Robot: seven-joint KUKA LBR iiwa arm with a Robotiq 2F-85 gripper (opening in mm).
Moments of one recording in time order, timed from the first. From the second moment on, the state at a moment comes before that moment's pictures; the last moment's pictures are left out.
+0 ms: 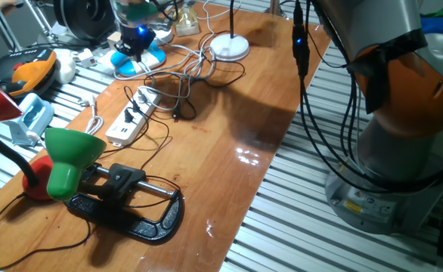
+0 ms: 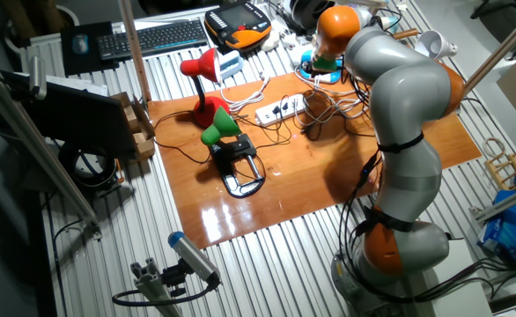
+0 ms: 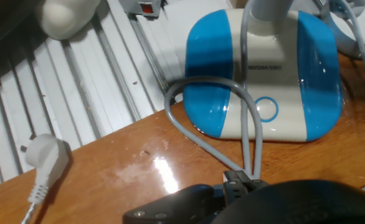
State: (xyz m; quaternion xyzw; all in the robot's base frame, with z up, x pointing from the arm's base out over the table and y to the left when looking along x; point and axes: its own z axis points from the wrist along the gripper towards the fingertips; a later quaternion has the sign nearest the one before) arm 0.744 -0.116 0.117 0.20 0.97 -0.03 0.15
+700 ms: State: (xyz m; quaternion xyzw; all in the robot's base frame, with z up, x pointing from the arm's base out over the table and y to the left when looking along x) arm 0.763 -0.148 0.106 0.21 0.96 -0.05 0.16
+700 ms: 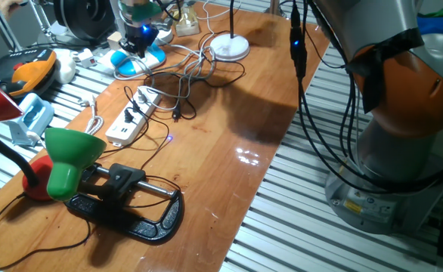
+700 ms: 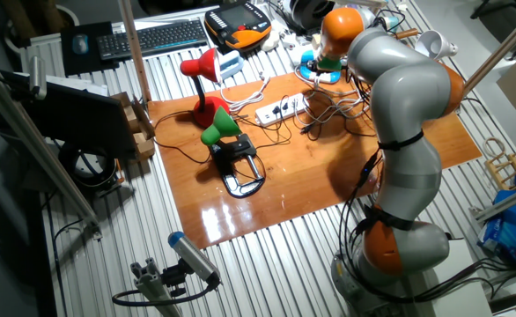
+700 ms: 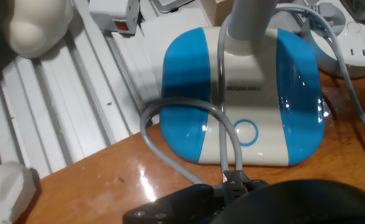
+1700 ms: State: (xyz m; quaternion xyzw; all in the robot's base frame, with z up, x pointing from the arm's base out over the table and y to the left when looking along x) arm 0.786 -0.176 0.089 0.21 0.96 -0.07 0.17
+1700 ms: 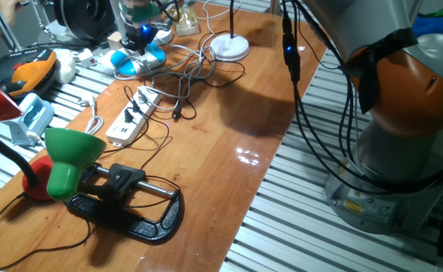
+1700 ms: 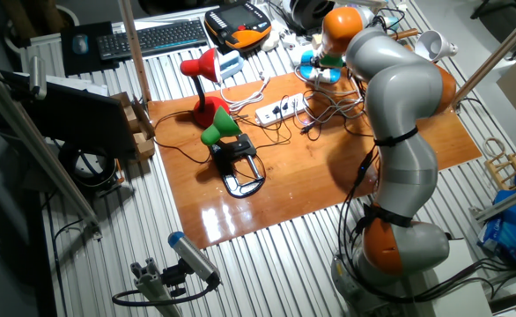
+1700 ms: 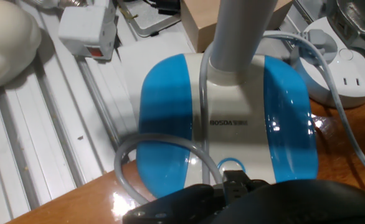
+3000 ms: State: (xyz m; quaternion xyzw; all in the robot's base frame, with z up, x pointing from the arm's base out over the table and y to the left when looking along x) arm 0.792 -0.188 0.061 0.22 0.96 -0.06 0.17
